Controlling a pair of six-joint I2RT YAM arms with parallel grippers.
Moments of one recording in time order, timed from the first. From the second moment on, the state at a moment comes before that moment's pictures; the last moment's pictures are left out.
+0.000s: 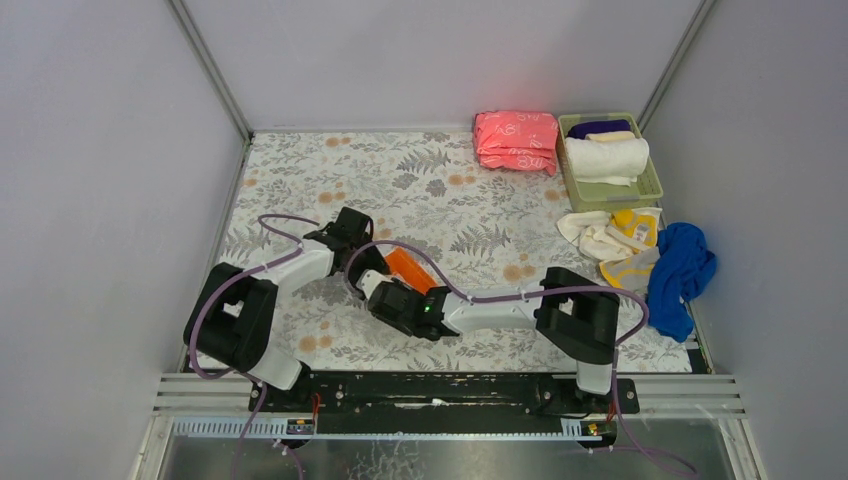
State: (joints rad) left arm -0.39 1.53 0.79 -0.39 0.09 -0.97; right arm 1.28 1.88 1.18 -0.32 0.40 0.05
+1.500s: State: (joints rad) left arm -0.33 1.45 0.69 -0.33 0.11 -0.97; right arm 0.75 1.98 0.89 0.40 -0.92 0.60
